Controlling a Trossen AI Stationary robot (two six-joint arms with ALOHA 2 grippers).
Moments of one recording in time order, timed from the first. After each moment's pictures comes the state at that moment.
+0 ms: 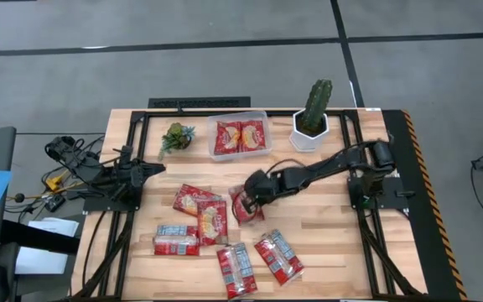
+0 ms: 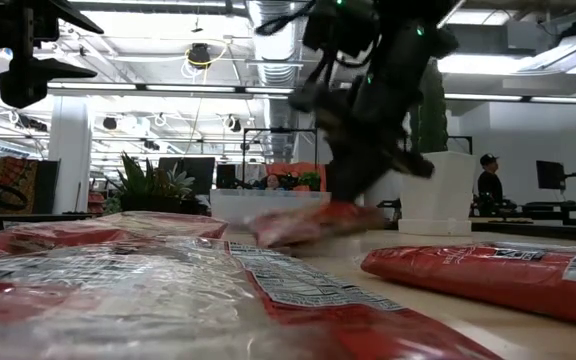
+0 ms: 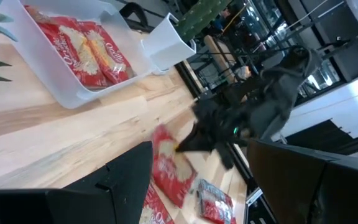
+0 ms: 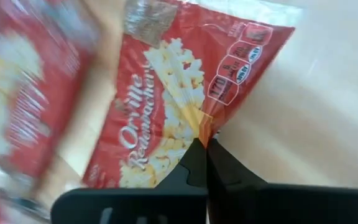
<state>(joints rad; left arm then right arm) -0.59 0.06 0.42 -0.51 -0.88 -1.07 0.09 1.84 1.19 -0.43 0.09 1.05</state>
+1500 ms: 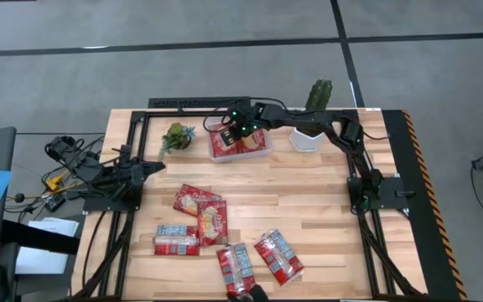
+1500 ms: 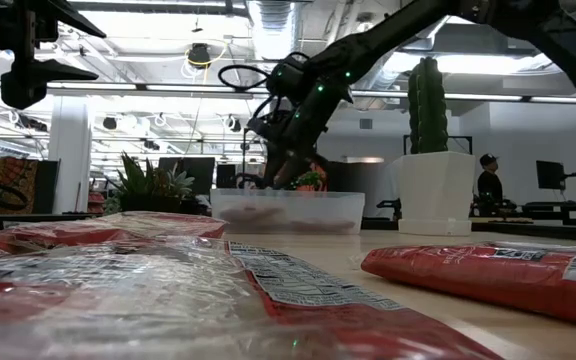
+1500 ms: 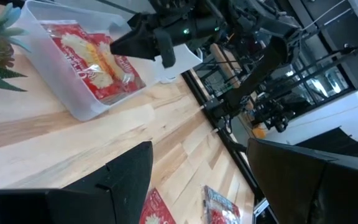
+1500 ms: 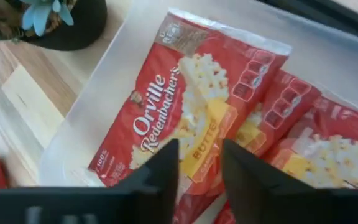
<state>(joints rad) -0.59 0.06 0.42 -0.51 -0.92 -1.06 -0.43 2.17 1.77 -0.52 -0.03 0.48</state>
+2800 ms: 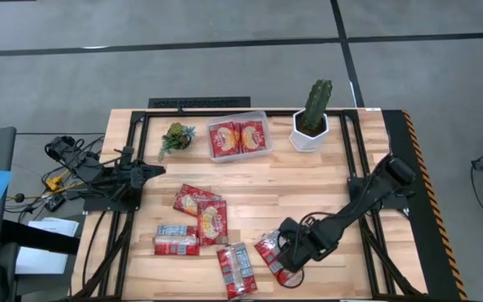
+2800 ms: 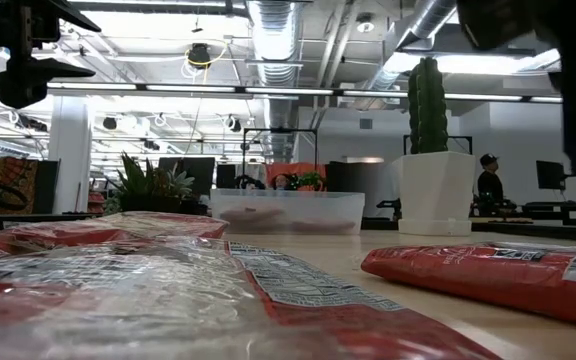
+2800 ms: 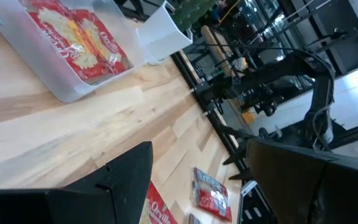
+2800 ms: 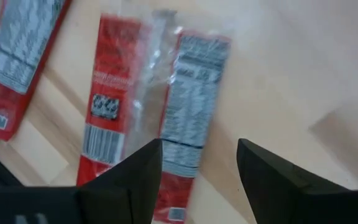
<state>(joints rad) -0.59 0.06 0.42 -0.51 -0.83 -1.09 0.65 1.80 1.28 -0.85 0.17 1.42</state>
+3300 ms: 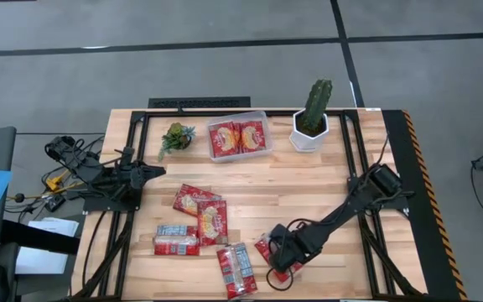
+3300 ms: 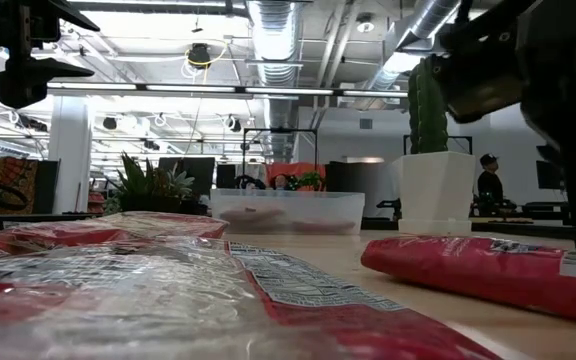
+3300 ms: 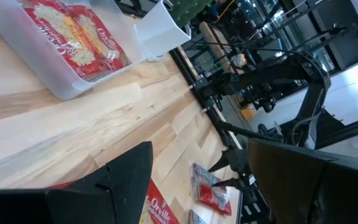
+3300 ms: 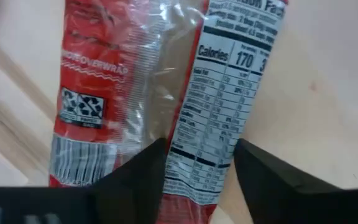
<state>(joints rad) -0.59 0.06 0.42 -0.51 -0.82 -1.08 0.60 1.96 1.28 -0.74 0.07 1.32</state>
